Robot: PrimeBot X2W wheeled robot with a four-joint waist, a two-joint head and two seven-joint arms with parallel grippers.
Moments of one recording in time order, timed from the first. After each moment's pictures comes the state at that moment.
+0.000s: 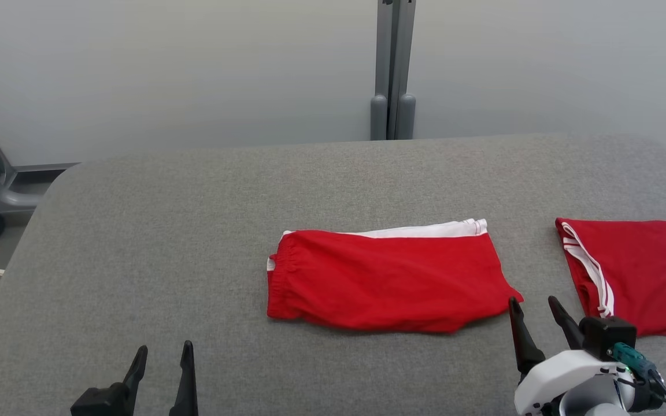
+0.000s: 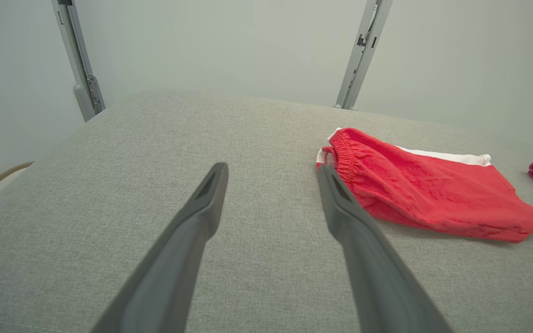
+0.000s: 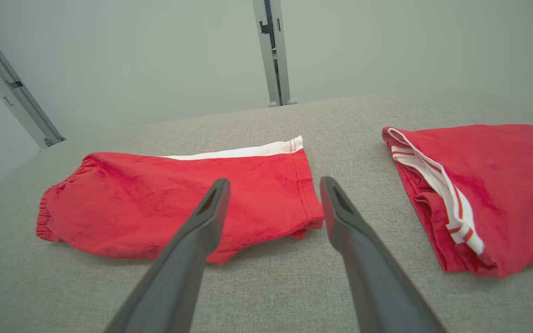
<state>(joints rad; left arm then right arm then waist) 0.11 0.38 -0.45 0.06 -0.63 0.28 -0.22 -0.02 -0.05 0.02 0.32 0.23 0.13 -0.16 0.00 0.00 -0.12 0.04</state>
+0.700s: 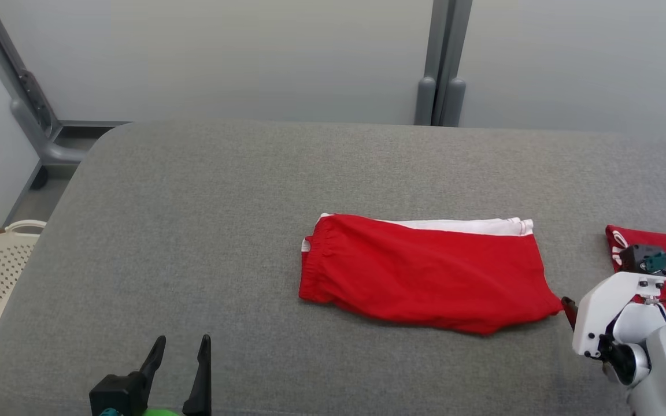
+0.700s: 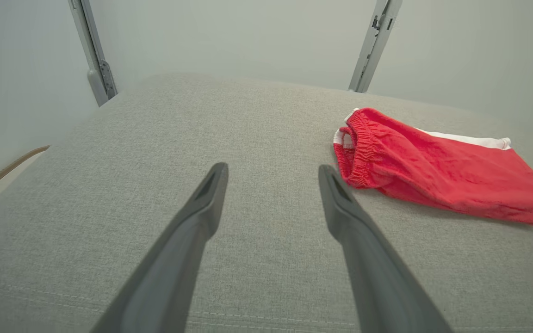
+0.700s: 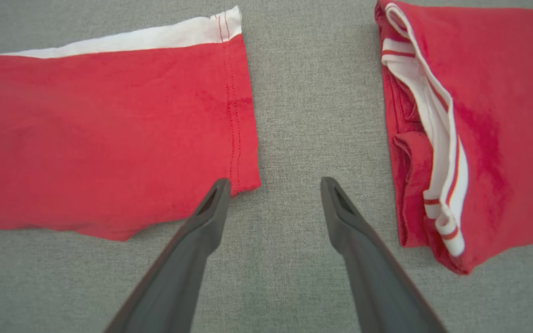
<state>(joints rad) 0.06 0.39 -0.50 0.08 -0.62 0.24 -0.19 -0.29 -0.17 -0.14 0.54 0.21 0.13 0.49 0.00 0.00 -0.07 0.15</state>
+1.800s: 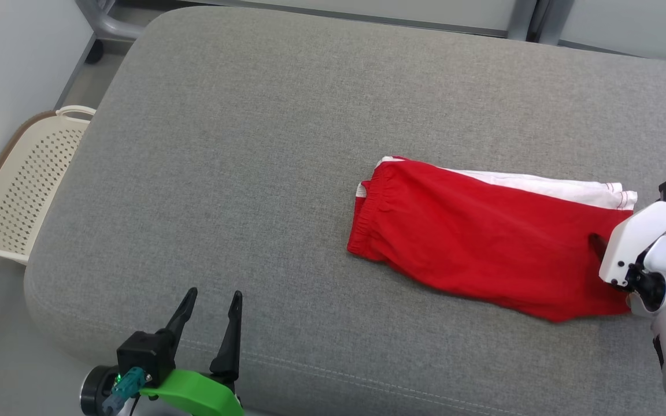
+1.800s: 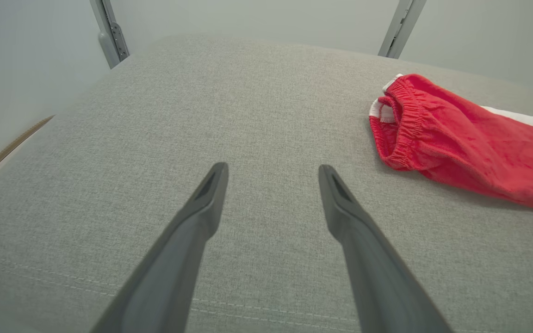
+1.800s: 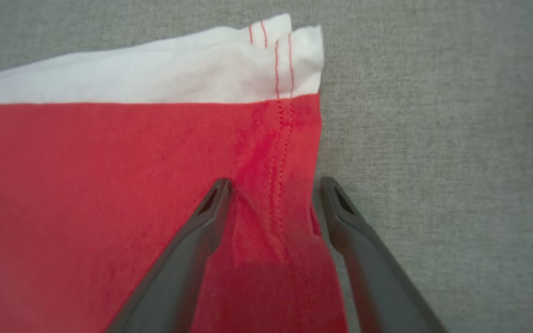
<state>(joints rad) -0.07 0.36 -0.55 0.08 -0.58 0.22 -0.19 -0.56 -0.25 -0.18 0.79 0.24 0.13 0.49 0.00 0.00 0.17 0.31</state>
